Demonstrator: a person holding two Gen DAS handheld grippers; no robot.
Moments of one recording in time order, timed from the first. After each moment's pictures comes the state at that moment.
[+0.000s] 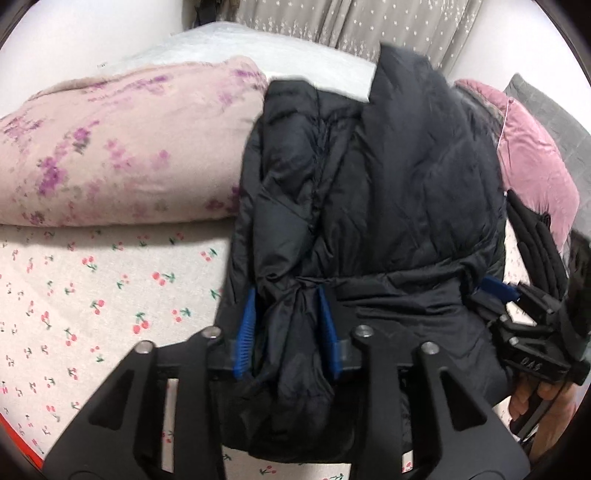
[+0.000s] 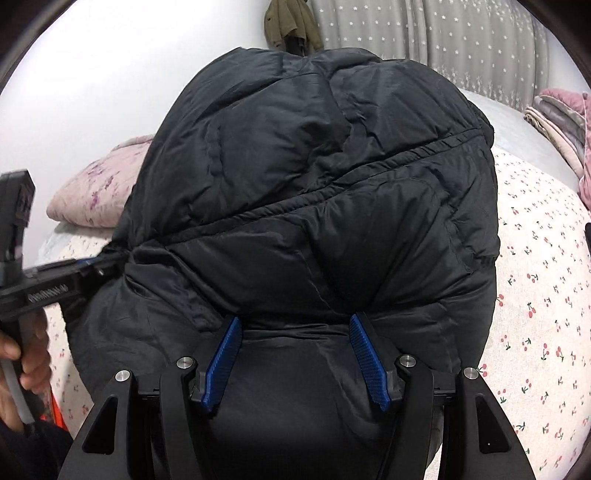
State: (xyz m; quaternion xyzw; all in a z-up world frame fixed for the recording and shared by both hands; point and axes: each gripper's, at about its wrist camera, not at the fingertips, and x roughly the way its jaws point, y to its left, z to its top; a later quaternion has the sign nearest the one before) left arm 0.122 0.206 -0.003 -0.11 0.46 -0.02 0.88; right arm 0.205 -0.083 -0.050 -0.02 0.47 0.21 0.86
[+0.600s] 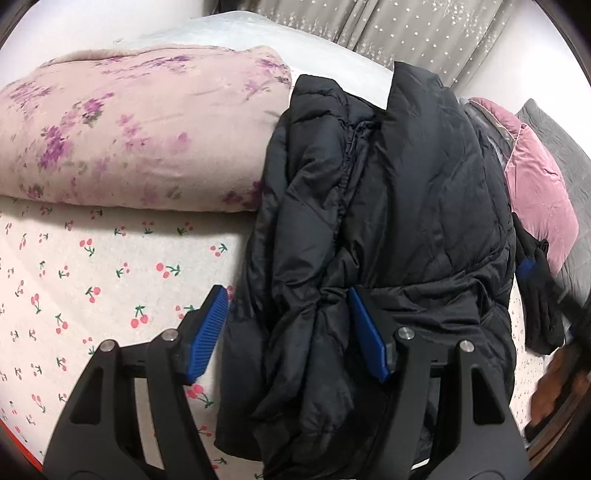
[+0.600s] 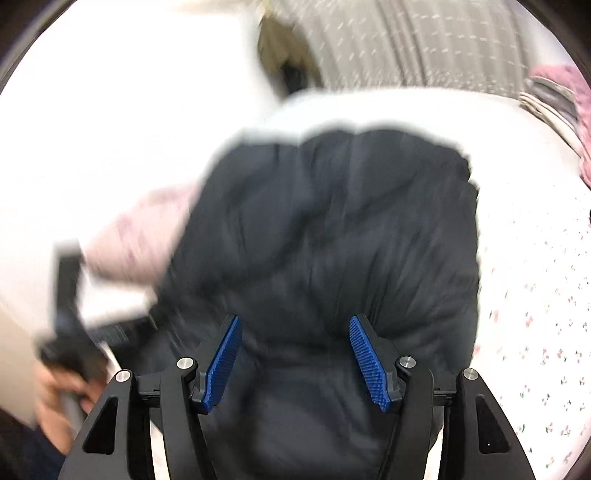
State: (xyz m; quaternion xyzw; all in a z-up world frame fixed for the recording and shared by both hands) left arm 0.138 0.220 -0.017 -0.16 0.48 -0.01 0.86; right arm 0.212 -0.117 -0.003 0.10 0.42 0.24 0.87
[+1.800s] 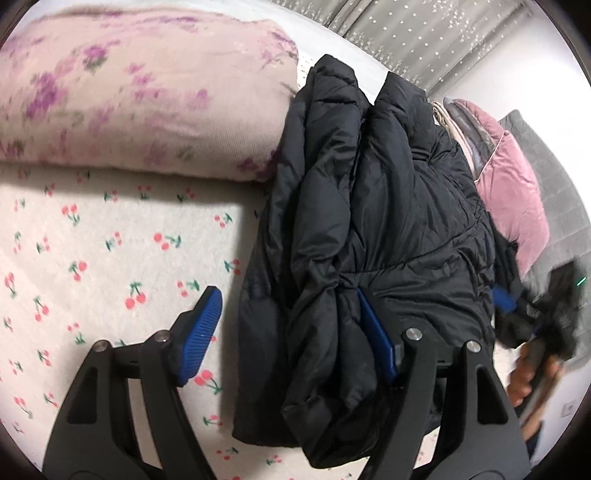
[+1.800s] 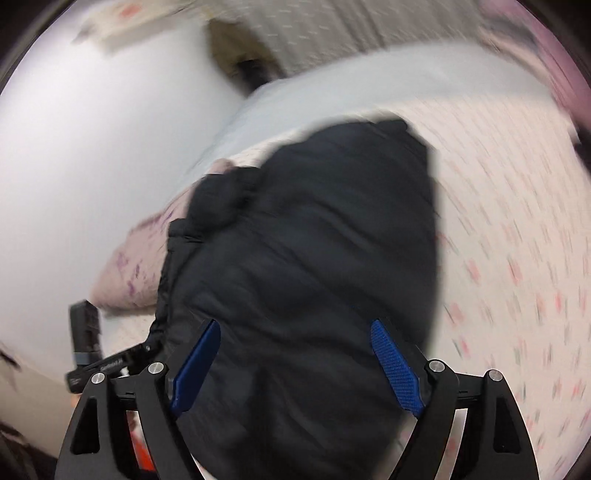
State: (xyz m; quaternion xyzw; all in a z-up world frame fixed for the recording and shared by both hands) left arm 0.129 0.256 -0.042 -0.23 0.50 -0.07 0.83; right arm 0.222 -0.186 -0.036 0.21 0.49 0.21 0.82
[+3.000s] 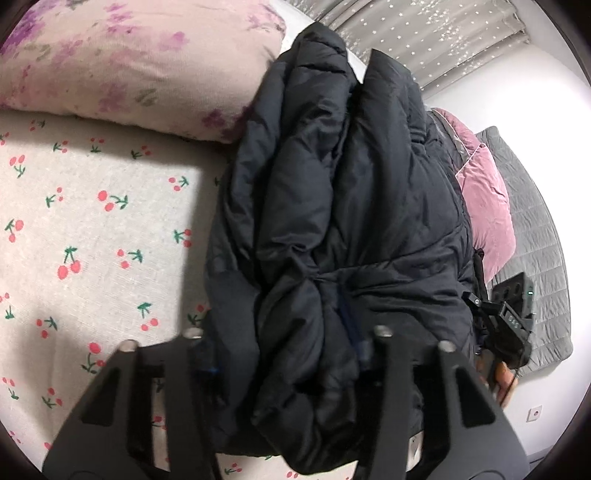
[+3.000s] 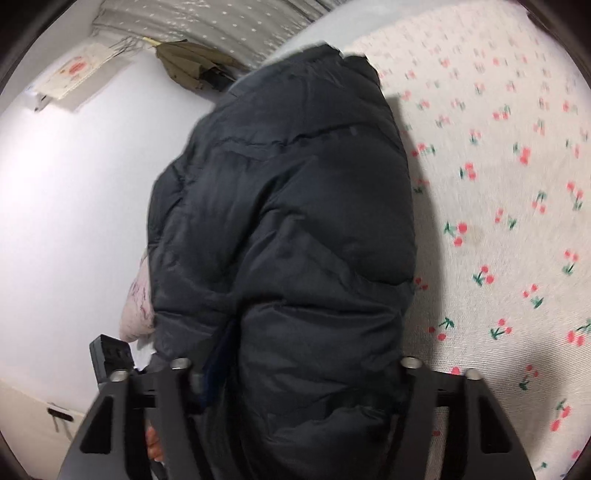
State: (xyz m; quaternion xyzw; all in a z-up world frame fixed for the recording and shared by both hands) left arm 0.122 0.245 -0.060 -0.30 0.49 -0.12 0.81; right arm 0.229 -0.173 -0.094 0.31 0.51 0.21 0.77
